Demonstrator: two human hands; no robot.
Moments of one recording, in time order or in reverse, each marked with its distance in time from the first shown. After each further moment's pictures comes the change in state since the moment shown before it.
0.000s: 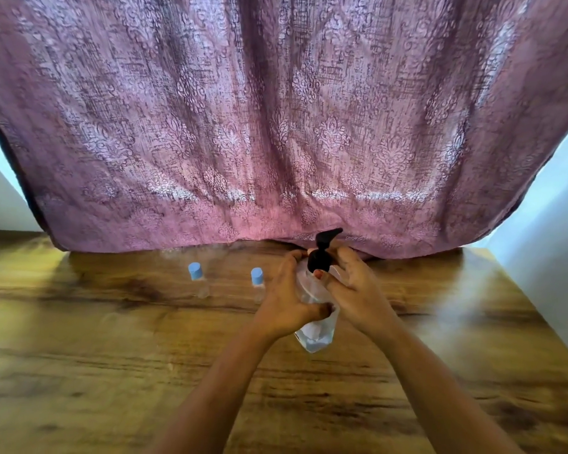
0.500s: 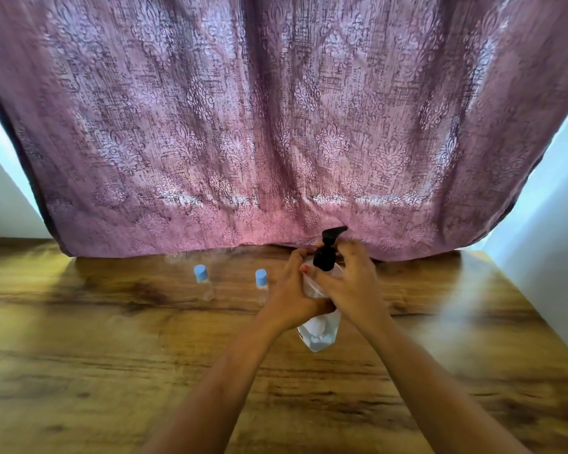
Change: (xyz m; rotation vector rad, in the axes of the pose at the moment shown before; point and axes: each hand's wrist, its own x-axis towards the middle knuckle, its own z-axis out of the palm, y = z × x) left_hand 0.005 -0.001 0.002 0.000 -0.008 -0.001; right_hand -0.001 -0.011 0.014 -0.330 0.253 -0.054
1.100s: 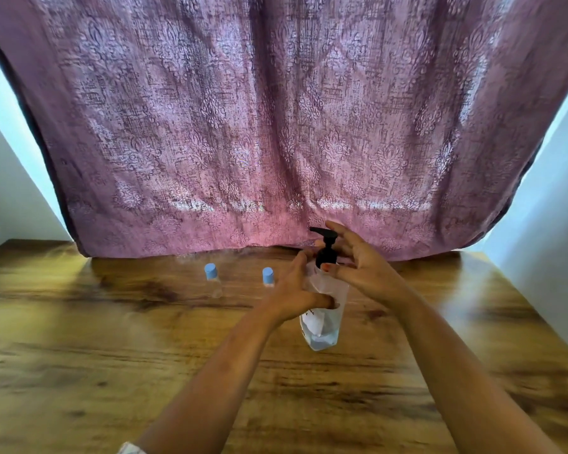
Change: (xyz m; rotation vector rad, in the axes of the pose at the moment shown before) left_hand -0.012 0.010 -0.013 -0.021 -0.095 -0.018; right_hand 0.008 -0.002 -0.035 0.340 -0.457 0.076
